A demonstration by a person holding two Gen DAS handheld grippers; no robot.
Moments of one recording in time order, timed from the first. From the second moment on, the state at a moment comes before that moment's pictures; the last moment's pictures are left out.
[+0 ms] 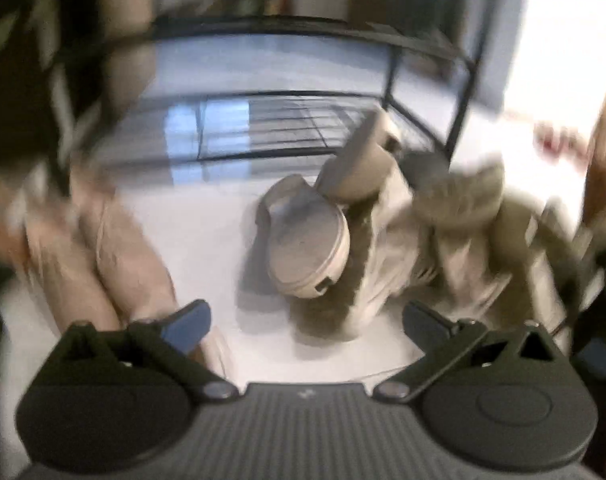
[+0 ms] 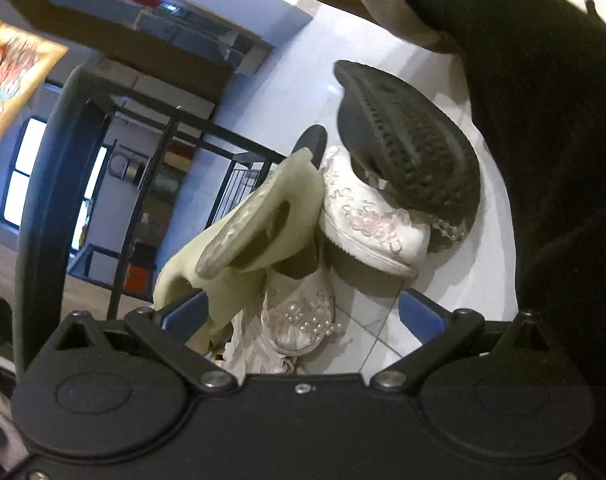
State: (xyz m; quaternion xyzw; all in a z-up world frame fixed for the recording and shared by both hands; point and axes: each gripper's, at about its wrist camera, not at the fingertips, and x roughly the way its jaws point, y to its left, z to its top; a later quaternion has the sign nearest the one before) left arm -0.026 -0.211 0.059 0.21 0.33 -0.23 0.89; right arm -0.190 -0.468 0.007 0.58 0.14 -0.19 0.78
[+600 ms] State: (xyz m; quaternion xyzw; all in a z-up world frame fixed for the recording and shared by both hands) left arm -0.011 -0.354 -0.045 0.55 0.17 -0.27 0.77; right arm -0.159 -0.499 -0.027 0.63 0.16 -0.16 0.74
